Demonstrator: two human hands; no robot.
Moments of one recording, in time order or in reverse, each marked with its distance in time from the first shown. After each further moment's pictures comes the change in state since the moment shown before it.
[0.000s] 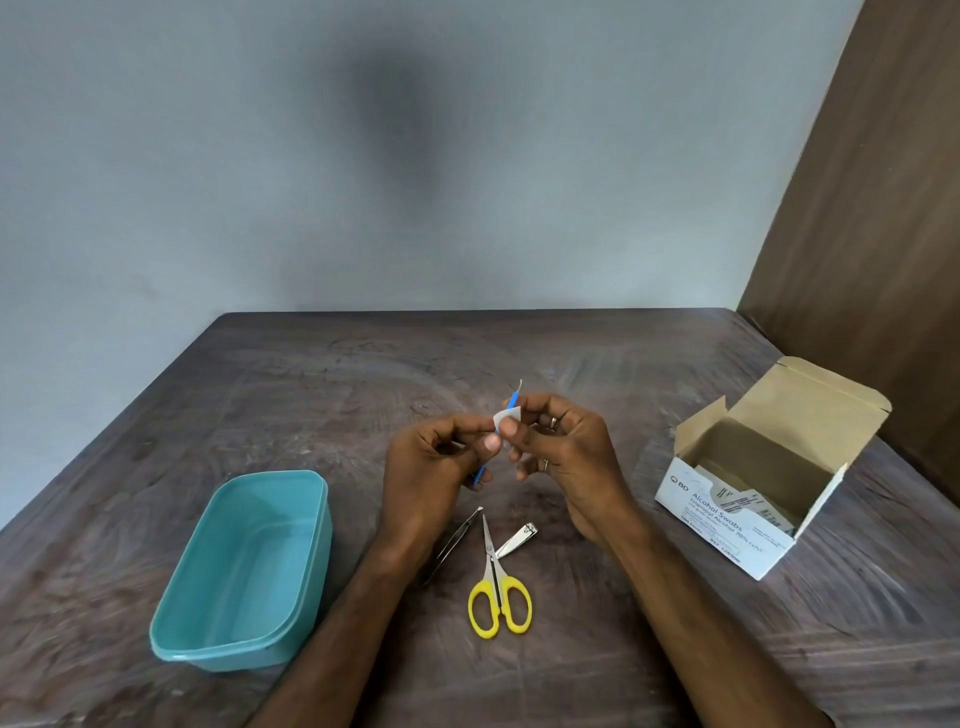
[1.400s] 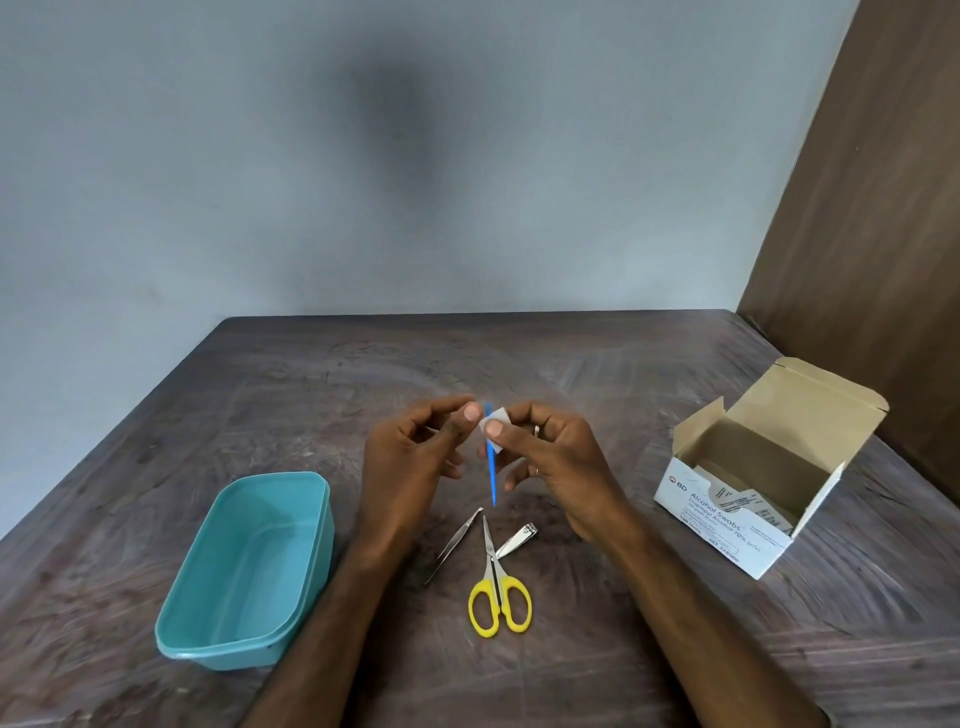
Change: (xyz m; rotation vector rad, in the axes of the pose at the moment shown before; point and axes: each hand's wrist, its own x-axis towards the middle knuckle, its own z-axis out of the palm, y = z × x) left_hand 0.003 0.007 -0.015 0.075 0.057 0.027; right_hand -0.005 -0.008 0.006 -0.081 -0.117 0.015
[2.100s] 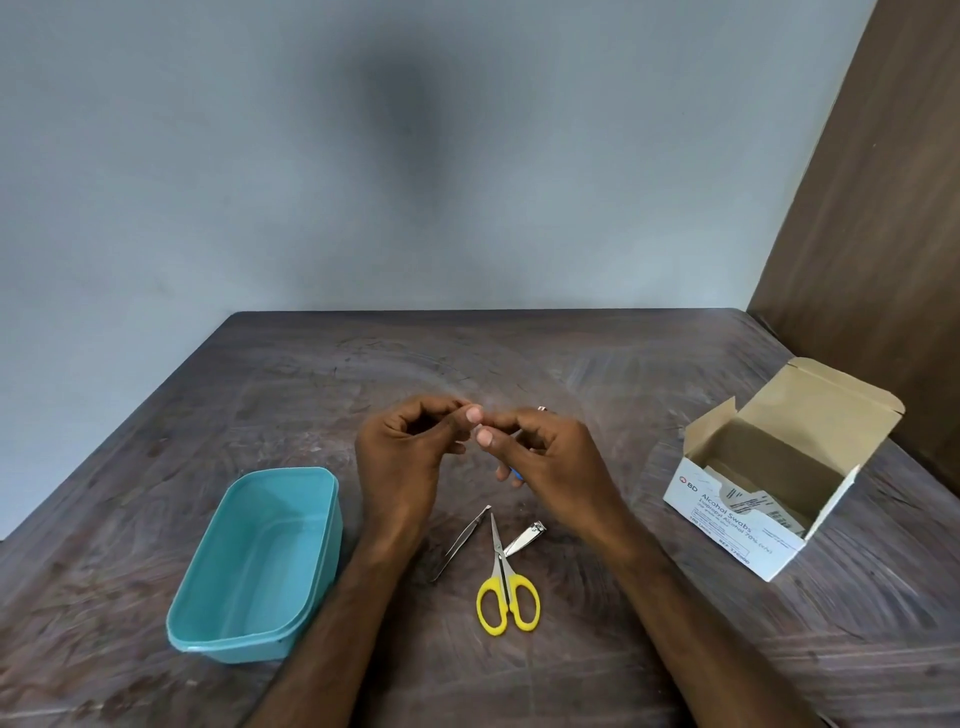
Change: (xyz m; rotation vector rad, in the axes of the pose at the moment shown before) left_hand 0.001 0.002 0.001 -0.118 0.165 0.084; right_hand -0.001 0.008 0.008 -0.381 -0.014 -0.206
